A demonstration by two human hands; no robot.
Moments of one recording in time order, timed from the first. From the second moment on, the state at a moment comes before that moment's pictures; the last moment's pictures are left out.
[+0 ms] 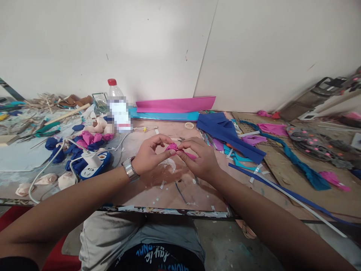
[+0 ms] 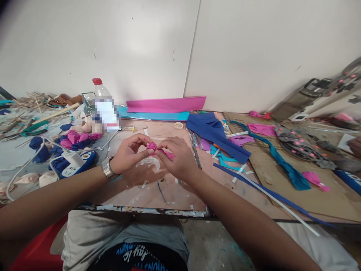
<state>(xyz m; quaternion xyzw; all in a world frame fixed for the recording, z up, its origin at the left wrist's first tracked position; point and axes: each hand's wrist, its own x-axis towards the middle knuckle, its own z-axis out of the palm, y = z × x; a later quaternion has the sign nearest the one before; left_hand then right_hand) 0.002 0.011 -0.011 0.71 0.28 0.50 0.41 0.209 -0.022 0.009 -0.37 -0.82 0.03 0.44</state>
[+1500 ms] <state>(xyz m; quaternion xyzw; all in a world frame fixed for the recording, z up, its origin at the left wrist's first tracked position) 0.001 0.009 -0.008 0.73 0.25 0.47 0.43 0.209 -0.022 0.007 -0.37 -0.82 0.00 0.44</state>
